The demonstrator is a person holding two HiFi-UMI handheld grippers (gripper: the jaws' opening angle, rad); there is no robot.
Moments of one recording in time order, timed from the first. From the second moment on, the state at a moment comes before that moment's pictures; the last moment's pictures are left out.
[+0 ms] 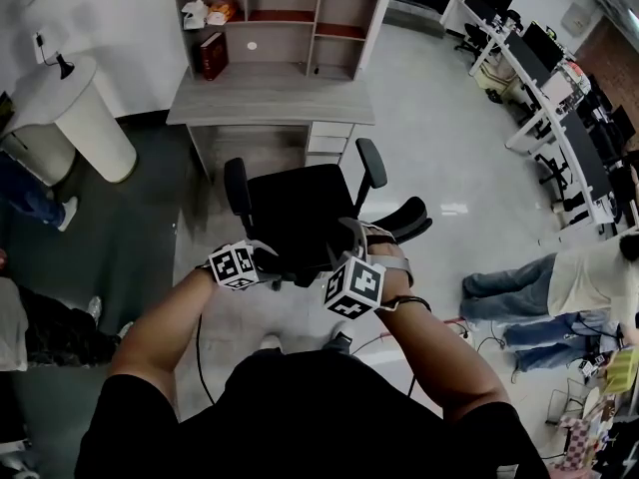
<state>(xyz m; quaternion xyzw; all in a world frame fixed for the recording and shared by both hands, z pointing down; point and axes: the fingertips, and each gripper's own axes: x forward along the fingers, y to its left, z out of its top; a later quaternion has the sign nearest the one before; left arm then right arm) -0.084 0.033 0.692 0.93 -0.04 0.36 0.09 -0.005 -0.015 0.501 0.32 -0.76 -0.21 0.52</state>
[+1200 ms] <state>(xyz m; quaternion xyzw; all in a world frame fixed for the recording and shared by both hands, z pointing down) -0.210 0.023 0.695 0.92 -0.08 0.36 0.11 -0.131 -0.025 0.502 0.30 -0.78 -0.21 0.51</state>
